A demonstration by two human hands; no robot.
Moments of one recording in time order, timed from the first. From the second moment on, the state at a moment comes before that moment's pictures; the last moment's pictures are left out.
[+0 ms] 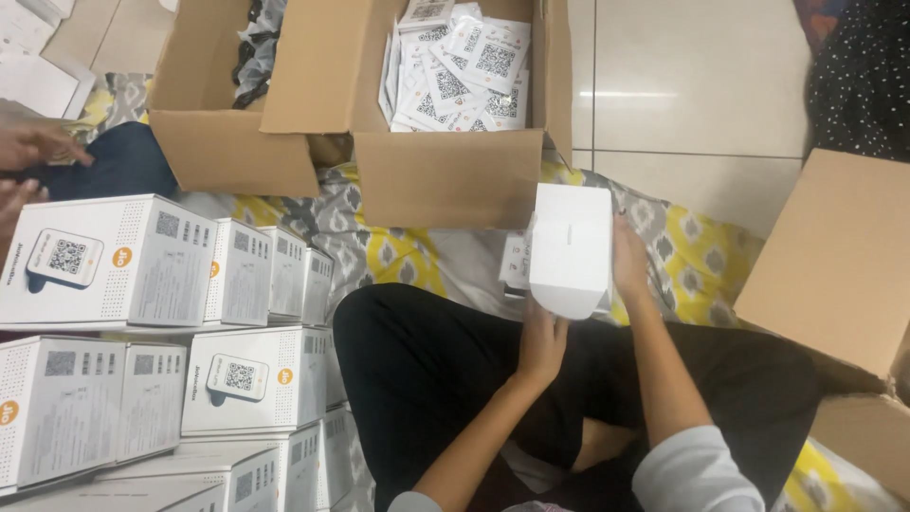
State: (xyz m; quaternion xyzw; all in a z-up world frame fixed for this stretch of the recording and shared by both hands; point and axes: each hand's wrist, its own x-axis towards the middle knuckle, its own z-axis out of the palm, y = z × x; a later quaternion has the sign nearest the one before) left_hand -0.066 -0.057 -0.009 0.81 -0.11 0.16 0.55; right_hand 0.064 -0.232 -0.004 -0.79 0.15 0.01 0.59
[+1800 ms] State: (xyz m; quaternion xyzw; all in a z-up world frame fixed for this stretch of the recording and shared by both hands) left_hand 0.026 -0.042 -0.004 0.77 -0.04 -0.03 0.64; right_hand -0.013 -0.221 -0.002 -0.88 0.00 -0.19 0.45
